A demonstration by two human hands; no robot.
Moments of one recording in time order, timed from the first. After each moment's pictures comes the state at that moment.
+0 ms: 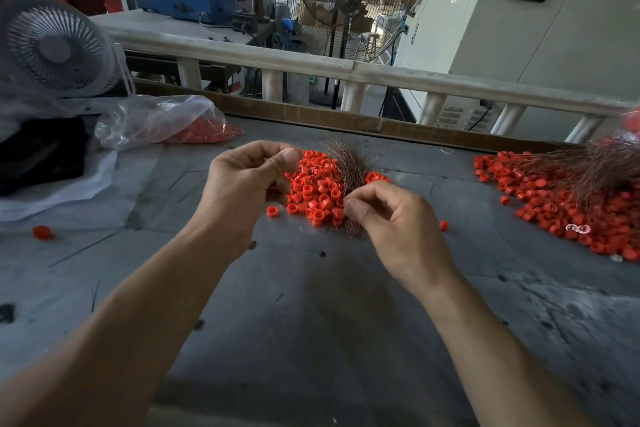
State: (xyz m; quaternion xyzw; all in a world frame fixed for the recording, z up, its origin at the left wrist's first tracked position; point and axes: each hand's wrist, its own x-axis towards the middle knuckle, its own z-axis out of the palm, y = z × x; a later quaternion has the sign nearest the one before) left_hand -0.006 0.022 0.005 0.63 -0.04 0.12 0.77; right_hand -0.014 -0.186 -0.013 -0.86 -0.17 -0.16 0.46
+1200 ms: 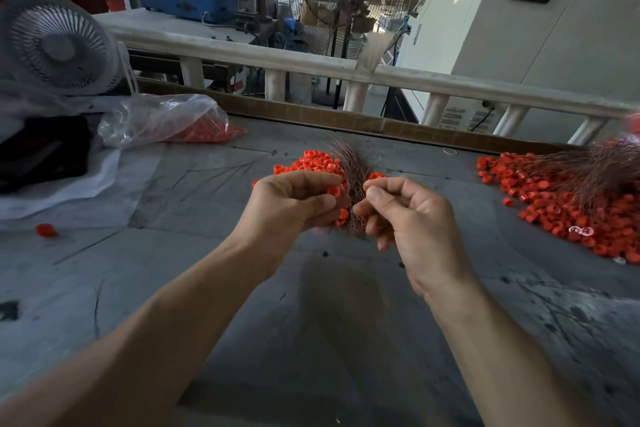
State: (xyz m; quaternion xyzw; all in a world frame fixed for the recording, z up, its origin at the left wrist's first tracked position) left_hand -0.020 -0.011 -0.006 0.60 -0.04 0.00 0.80; right_hand -0.019 -0.183 -0.007 -0.72 -0.06 -0.09 0.69
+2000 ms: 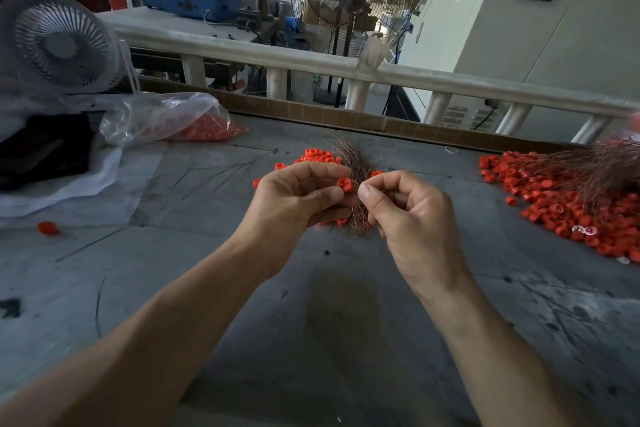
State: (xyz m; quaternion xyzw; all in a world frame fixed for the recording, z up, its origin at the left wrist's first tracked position) left_hand -0.019 -0.013 -0.006 0.57 -0.09 0.00 0.81; right_hand -0.027 -0.176 -0.003 -0.76 -0.14 -0.18 0.61
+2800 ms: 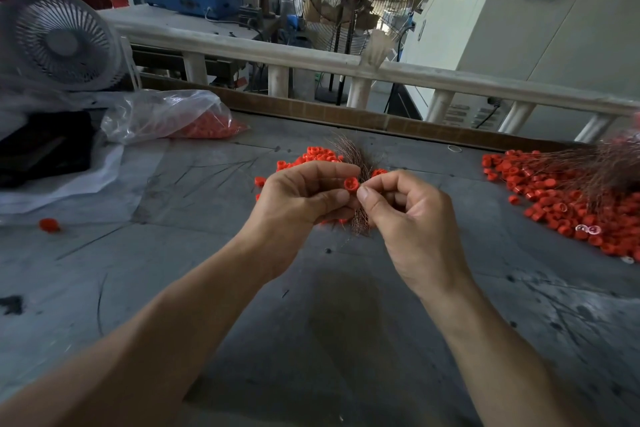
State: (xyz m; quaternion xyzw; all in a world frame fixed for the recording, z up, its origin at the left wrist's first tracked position) left_hand -0.018 -0.014 -0.010 0.59 -0.12 0.00 0.80; right_hand -0.028 -0.174 -0.004 -0.79 -0.14 -0.20 0.56
